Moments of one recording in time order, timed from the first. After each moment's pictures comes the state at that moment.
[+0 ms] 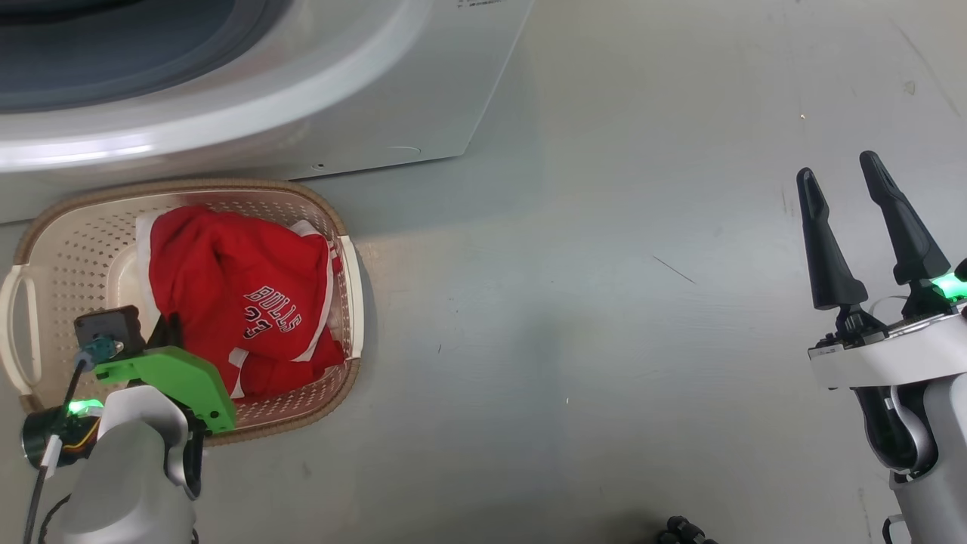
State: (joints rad) left arm -0.50 0.08 0.00 0.86 -0.28 0.02 -0.11; right arm -0.20 -0.31 0.16 -0.02 0.50 0.12 -0.25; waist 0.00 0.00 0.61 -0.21
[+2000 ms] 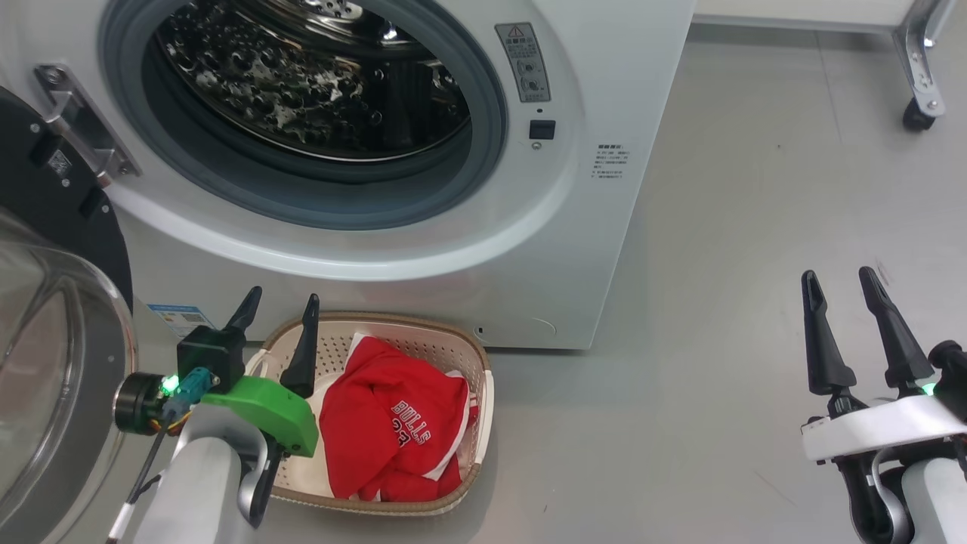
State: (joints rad) left arm -0.40 0.03 -0.17 0.63 -0.23 -0.11 -0.25; right arm -0.05 -0.22 0.08 0.09 0.47 0.12 -0.25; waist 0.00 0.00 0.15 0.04
